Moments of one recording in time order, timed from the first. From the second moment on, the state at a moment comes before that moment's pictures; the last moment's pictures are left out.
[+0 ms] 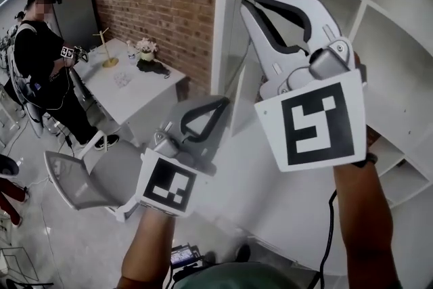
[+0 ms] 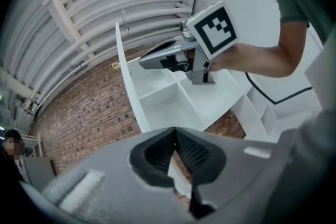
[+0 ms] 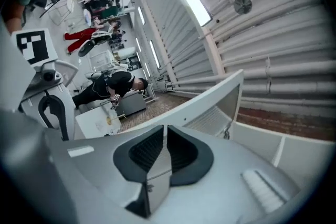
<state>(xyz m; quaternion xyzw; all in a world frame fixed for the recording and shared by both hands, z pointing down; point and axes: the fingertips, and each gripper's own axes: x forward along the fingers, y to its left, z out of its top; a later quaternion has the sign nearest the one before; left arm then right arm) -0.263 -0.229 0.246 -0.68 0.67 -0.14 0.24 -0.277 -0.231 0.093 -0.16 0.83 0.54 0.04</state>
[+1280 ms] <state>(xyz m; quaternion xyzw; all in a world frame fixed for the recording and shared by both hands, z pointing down) -0.258 -0.233 0.248 -0.69 0.66 -0.15 0.24 -0.199 -0.313 0.233 -0.13 0.97 0.20 -0.01</state>
